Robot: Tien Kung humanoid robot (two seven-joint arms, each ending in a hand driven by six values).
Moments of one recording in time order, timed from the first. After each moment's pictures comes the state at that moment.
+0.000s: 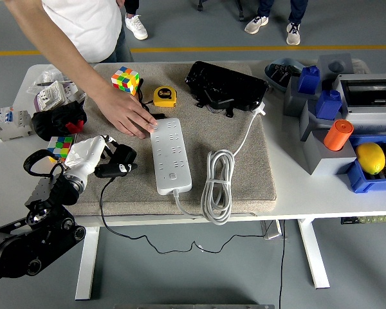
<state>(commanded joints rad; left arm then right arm) -0.45 0.33 -0.66 -1.12 1.82 0.42 0.39 -0.02 -0.35 0.85 0.40 -0.33 -0.10 0.21</state>
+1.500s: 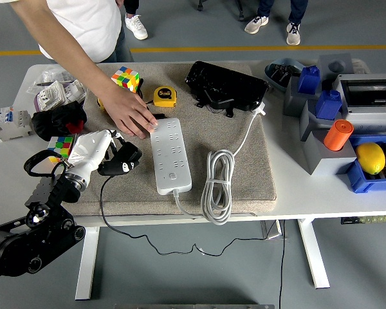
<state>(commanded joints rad) -0.48 0.34 -0.61 -1.09 1.82 0.51 0.23 -0.03 -0.35 0.86 0.41 -0.34 -0.12 0.22</state>
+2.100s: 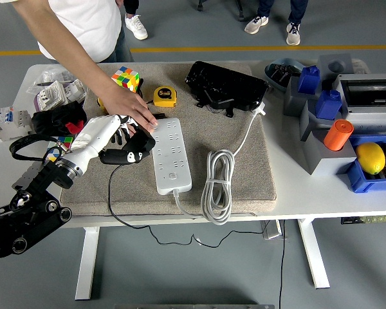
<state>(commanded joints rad) -0.58 0.42 -0.56 -1.08 1.60 0.46 -0.18 -0.02 -0.35 0.86 0.40 -0.33 -0.12 0.22</state>
